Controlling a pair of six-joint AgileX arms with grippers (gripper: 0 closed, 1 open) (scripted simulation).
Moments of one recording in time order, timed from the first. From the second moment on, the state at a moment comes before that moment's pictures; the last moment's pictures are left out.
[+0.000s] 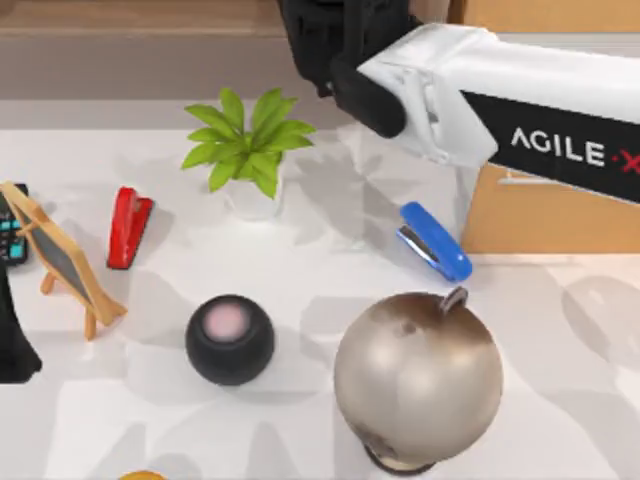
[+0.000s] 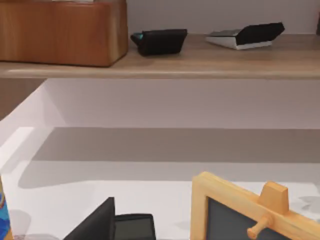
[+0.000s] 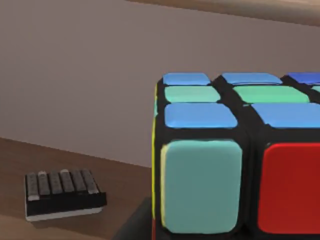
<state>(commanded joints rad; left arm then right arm) 0.00 0.00 0.00 0.00 0.00 0.00 0.76 2.09 1.68 0.40 0.58 -0.10</state>
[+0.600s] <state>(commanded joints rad) 0.00 0.00 0.00 0.00 0.00 0.00 0.80 2.26 1.44 0.98 0.82 -0.09</state>
